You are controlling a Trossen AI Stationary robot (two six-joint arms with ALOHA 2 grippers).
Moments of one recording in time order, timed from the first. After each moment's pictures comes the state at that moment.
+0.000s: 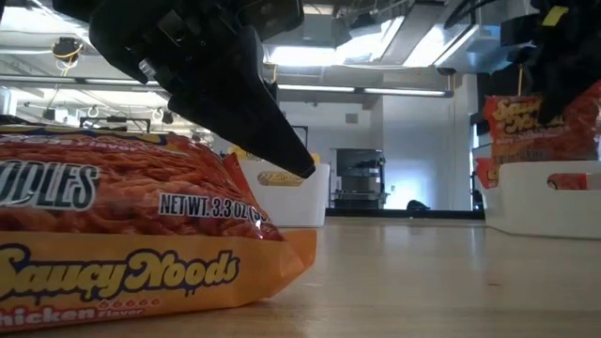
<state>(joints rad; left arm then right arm) -0.45 1.87 1.05 0.07 -0.33 -0.28 0.27 0.97 0.88 -1.38 0.44 0.31</state>
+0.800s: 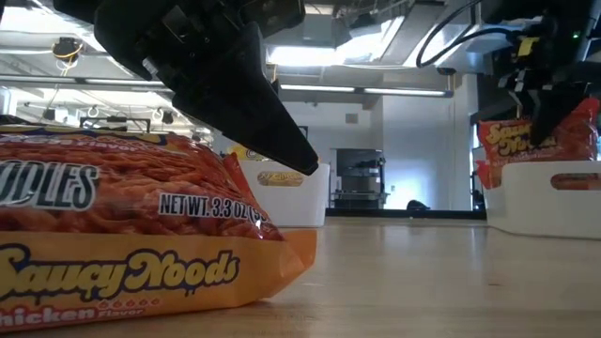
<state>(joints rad) -0.45 1.87 1.05 0.08 -0.33 -0.28 0.02 0.97 0.80 -1.26 0.32 0.15</state>
